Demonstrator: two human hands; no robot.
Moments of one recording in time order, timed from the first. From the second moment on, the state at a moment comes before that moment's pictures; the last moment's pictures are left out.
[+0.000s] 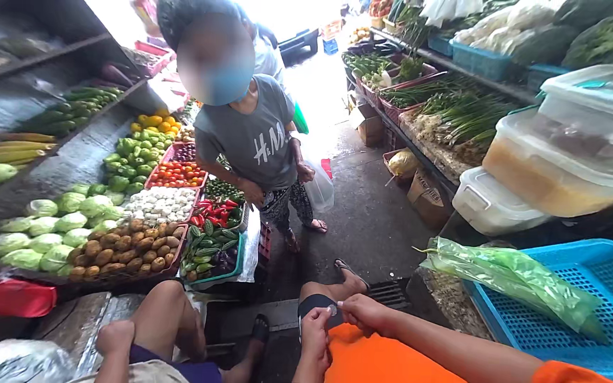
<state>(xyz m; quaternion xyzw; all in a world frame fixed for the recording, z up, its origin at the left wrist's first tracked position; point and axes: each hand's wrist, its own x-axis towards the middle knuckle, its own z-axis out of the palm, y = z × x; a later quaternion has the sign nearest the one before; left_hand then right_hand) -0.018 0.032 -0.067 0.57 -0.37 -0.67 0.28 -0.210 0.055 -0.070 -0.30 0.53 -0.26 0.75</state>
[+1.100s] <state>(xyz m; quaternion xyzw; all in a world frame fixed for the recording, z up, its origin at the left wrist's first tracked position) -0.062 -0.069 -0.018 0.48 -0.12 -0.75 0.44 -0.226 0.042 -0.069 -0.05 0.50 -0.40 0.77</state>
